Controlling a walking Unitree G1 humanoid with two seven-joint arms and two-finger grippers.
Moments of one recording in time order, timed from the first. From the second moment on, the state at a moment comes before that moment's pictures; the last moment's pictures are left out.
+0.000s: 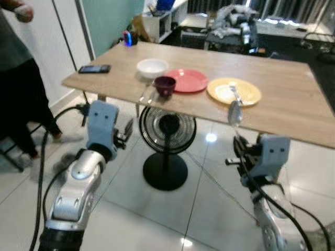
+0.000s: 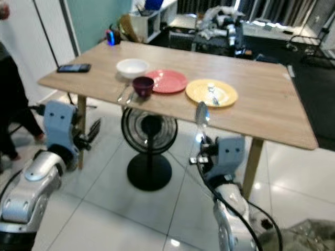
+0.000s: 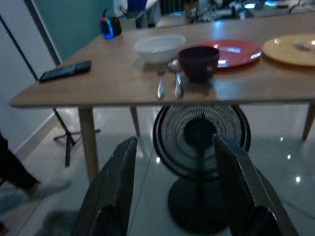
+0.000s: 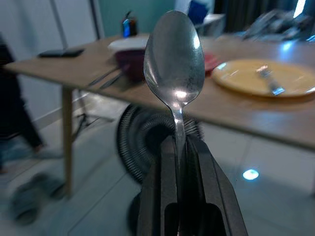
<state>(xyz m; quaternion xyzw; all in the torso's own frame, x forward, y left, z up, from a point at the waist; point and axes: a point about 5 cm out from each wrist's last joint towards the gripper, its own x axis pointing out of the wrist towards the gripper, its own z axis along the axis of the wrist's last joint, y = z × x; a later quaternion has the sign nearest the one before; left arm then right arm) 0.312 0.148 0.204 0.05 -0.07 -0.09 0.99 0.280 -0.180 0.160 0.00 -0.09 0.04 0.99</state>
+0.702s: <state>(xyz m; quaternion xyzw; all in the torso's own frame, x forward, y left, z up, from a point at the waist) 0.313 0.145 0.203 0.06 -0.06 -0.10 0.99 0.282 -0.175 0.161 0.00 -0.10 0.05 0.99</state>
